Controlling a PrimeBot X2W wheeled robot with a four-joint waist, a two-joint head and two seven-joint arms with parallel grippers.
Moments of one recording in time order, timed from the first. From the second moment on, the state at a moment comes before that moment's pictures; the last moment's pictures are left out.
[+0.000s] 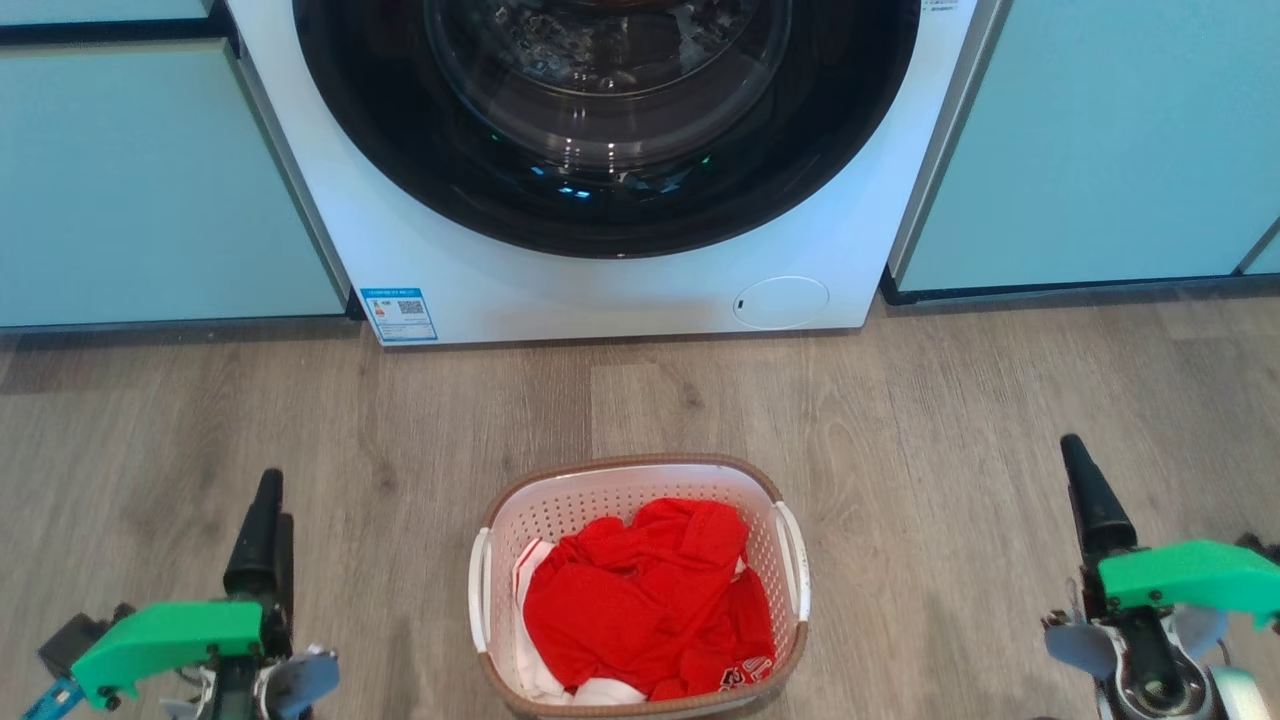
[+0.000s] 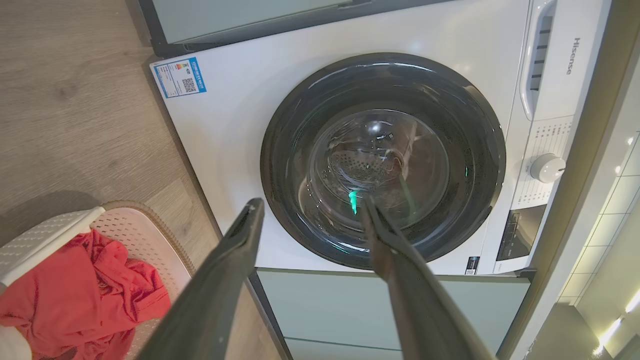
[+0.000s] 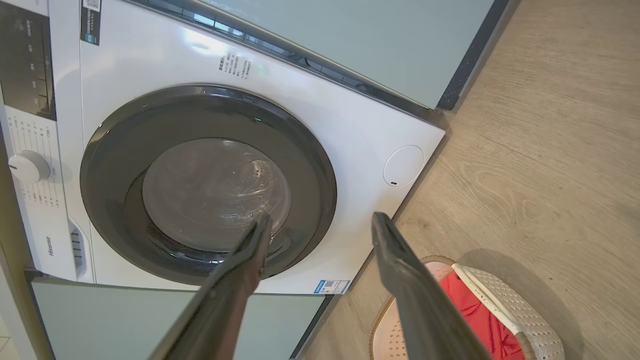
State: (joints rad) left arm 0.00 0.03 0.08 0.29 -1.47 -0.12 0.01; right arm -0.02 -0.03 -0.12 0.21 1.29 0.12 0.01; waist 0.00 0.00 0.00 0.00
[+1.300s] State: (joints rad) left arm -0.03 0.03 -0.15 0.07 -0.74 0.05 -0.10; right arm -0.10 -0.05 0.07 0.06 0.61 0.12 -0.10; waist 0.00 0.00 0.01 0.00
